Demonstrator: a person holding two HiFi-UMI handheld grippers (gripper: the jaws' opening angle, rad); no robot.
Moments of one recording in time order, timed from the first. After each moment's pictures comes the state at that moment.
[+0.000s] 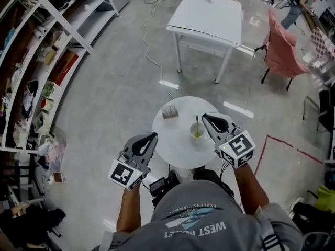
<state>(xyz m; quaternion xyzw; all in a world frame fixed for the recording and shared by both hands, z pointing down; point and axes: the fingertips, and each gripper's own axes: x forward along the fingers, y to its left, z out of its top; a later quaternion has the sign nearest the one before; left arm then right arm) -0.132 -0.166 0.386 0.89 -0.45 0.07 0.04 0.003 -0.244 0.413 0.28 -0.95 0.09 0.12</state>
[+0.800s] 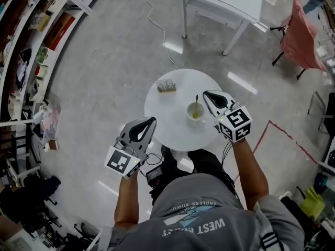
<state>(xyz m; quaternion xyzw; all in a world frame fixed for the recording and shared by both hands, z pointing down) -0.123 -0.185 0.450 0.86 -0.49 0.11 0.12 0.003 -0.301 0.538 0.23 -0.94 0.17 0.19</state>
